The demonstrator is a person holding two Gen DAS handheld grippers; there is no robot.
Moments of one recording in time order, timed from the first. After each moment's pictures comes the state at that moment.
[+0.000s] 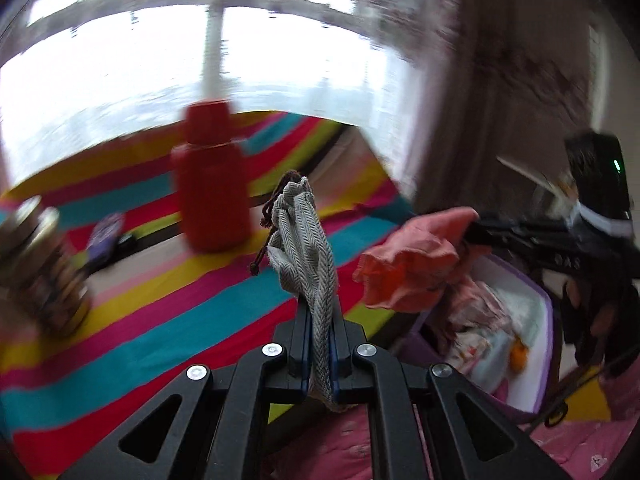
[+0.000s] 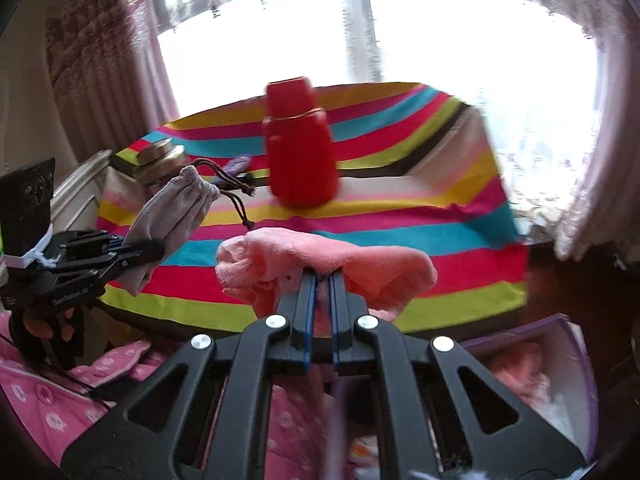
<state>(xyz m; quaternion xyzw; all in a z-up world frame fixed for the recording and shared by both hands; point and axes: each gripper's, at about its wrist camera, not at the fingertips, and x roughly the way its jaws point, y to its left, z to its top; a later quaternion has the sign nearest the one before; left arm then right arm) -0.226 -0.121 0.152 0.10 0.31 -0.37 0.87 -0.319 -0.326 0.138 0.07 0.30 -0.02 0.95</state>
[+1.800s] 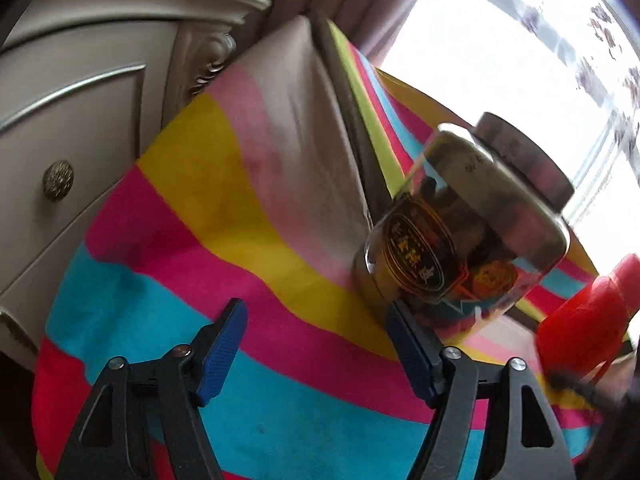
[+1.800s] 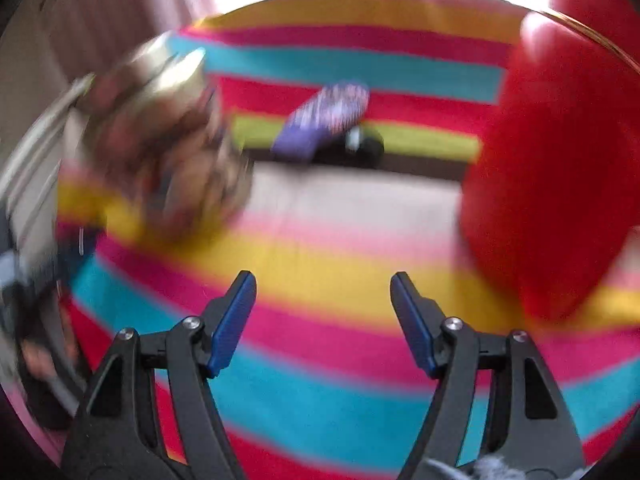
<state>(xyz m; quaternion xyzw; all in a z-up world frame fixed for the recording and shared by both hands) -0.074 0.208 0.037 -0.21 0.32 0.12 0.92 0.034 -0.140 0.050 0.04 0.43 0.12 0.89</state>
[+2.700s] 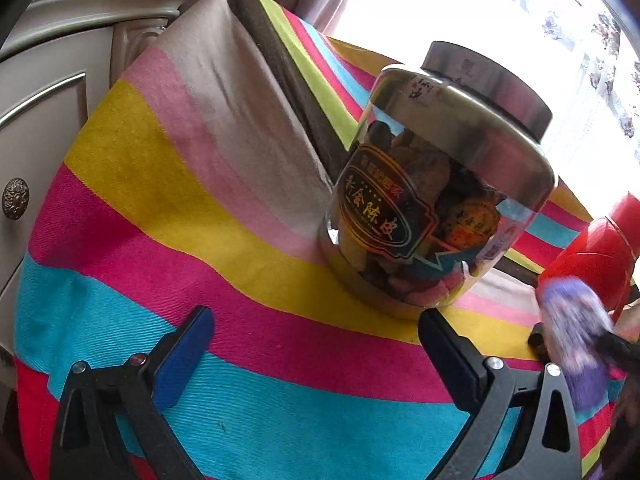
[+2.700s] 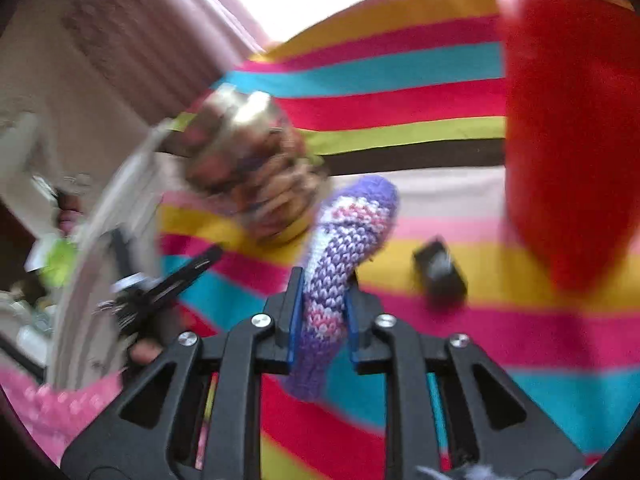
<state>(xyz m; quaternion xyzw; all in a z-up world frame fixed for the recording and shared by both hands) -0.057 0.178 0.023 -0.17 0.35 0.07 0.92 -0.022 -0.185 0.052 0.18 0.40 0.29 0.85</state>
